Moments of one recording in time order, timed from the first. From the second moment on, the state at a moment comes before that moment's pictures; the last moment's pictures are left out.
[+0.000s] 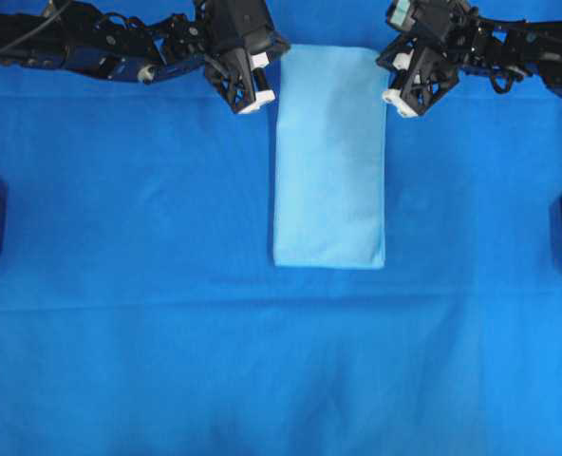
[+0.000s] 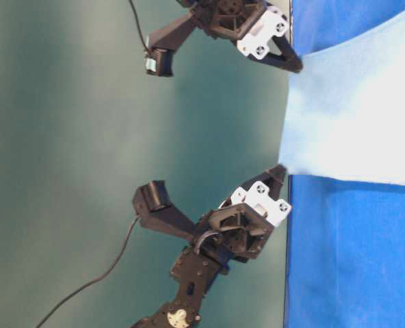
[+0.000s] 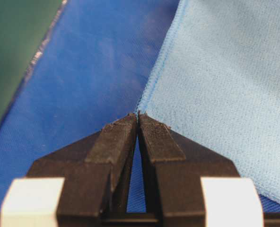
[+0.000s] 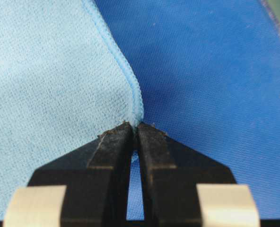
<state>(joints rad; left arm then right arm) 0.48 0.30 0.50 -0.02 -0.31 0.25 -0.63 0.03 0.79 -0.37 -0.04 0.26</state>
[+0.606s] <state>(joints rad) 0.34 0.19 0.54 -0.02 -0.15 0.27 -0.50 -0.12 0.83 -0.31 0.11 0.28</state>
